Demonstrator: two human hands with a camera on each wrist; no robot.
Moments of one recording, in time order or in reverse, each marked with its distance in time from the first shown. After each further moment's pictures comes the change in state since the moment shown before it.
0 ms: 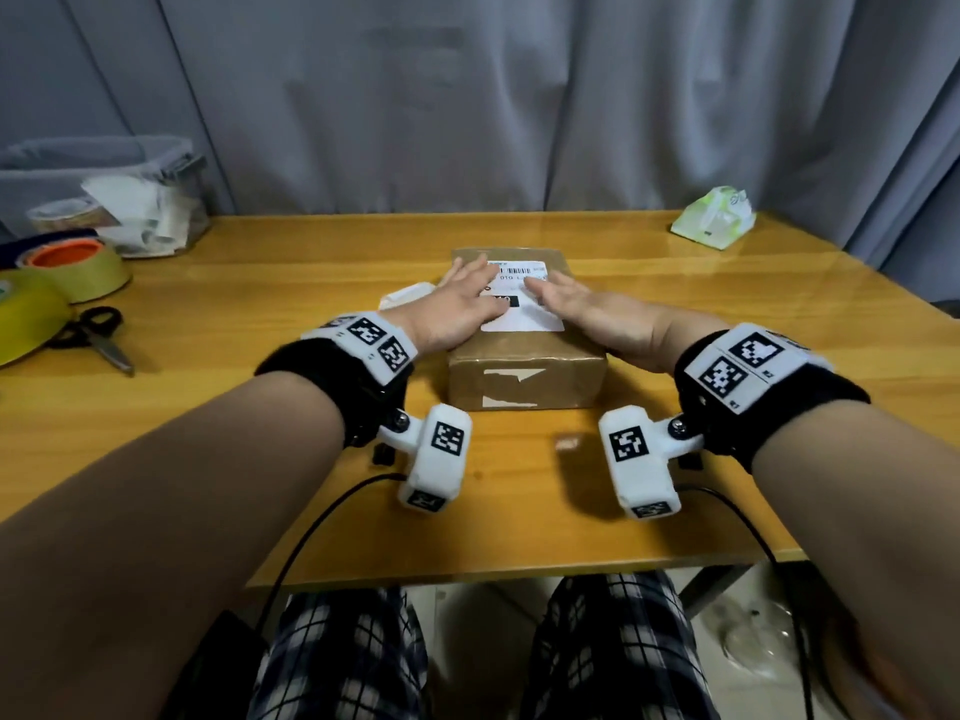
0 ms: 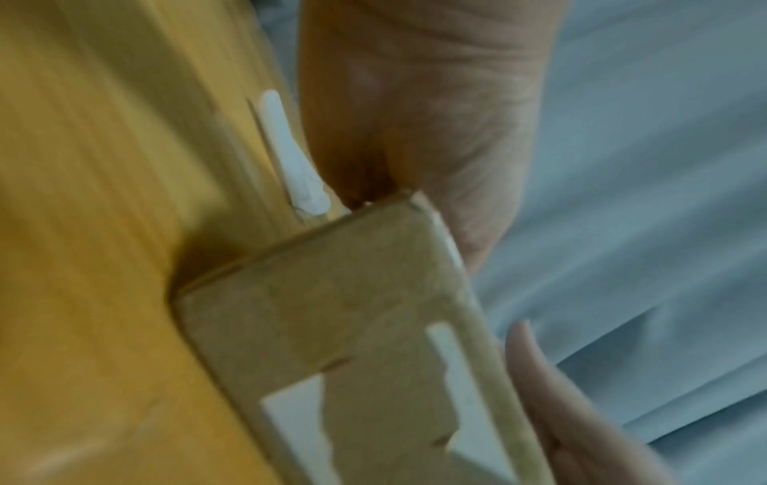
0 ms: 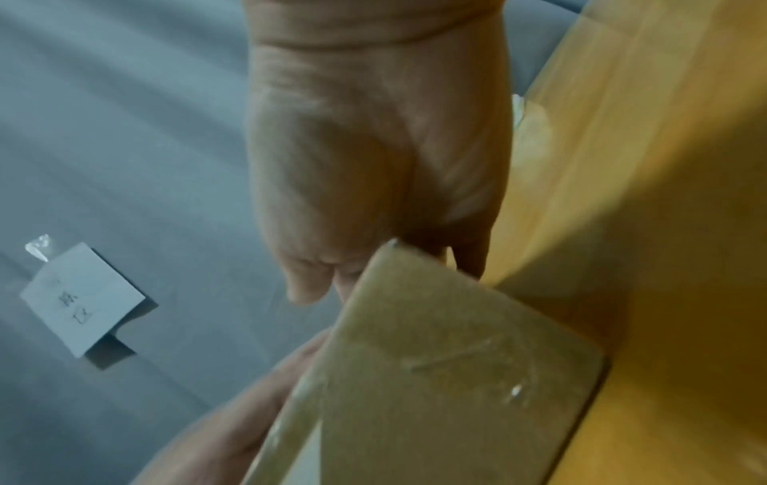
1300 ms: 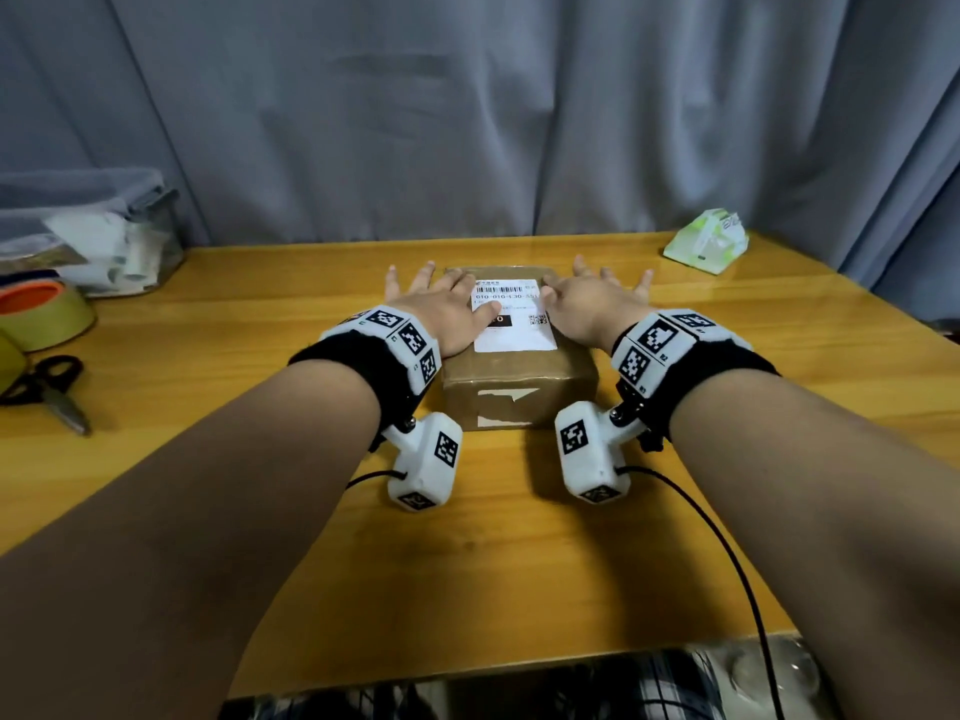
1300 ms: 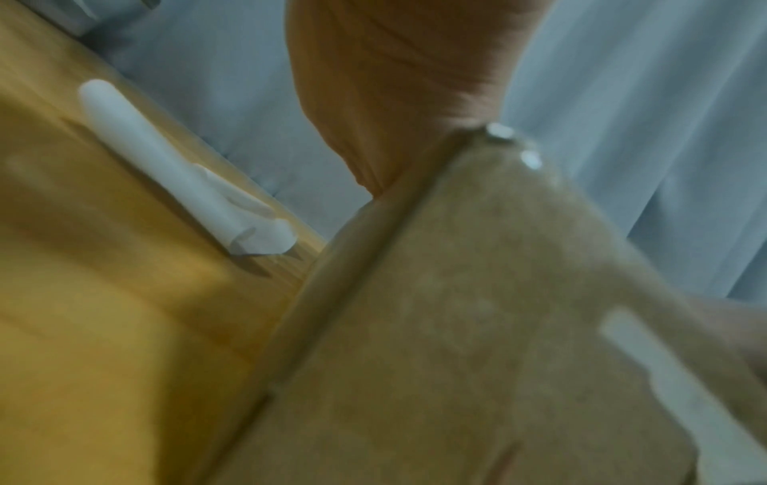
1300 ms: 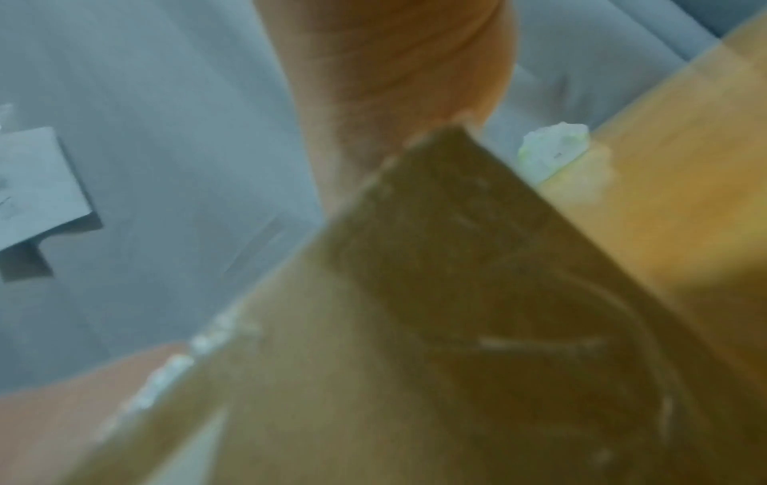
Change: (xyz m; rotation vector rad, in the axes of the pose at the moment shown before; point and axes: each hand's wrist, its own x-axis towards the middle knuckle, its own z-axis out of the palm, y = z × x) left_hand 0.061 -0.002 -0.016 0.644 0.028 -0.184; right_hand 0.060 -0.012 -0.025 -0.674 0.245 0.301
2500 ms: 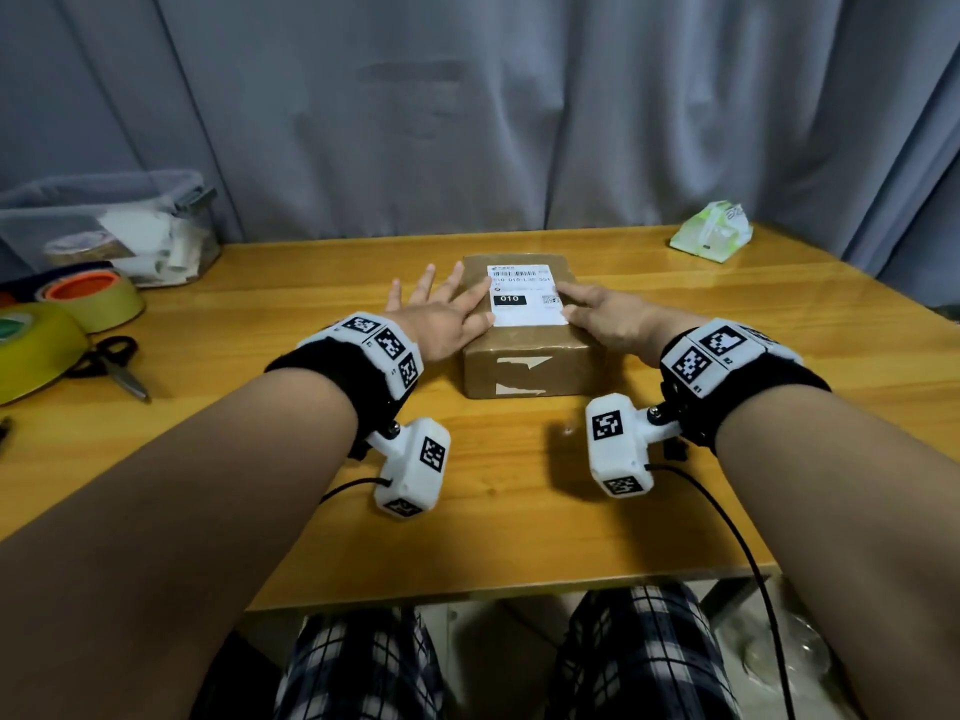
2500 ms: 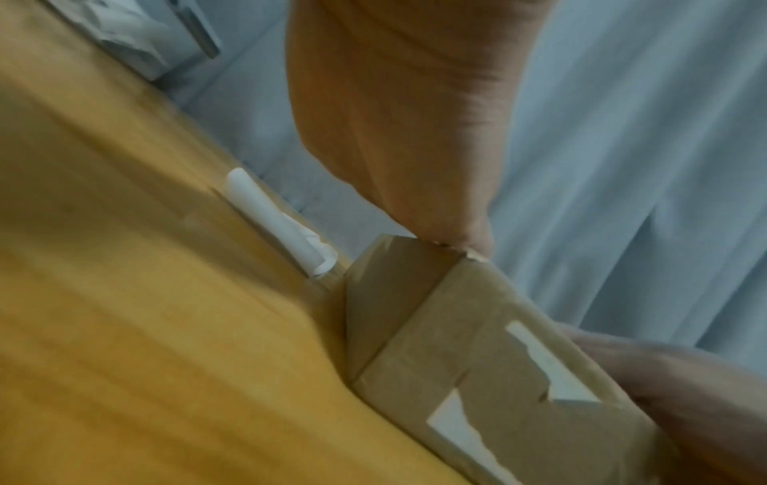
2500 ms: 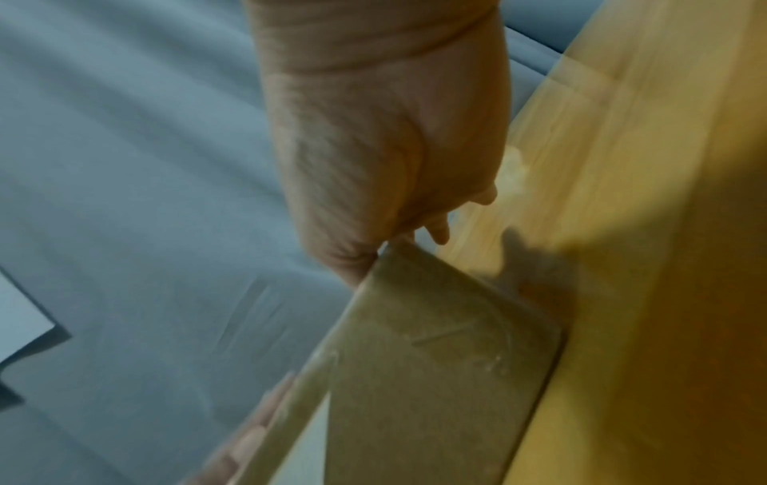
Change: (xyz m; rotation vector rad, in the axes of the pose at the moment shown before) left_hand -0.050 -0.026 0.014 -0.089 -0.059 0.116; right_hand -0.039 0.019 0.014 0.466 -0.080 -0.120
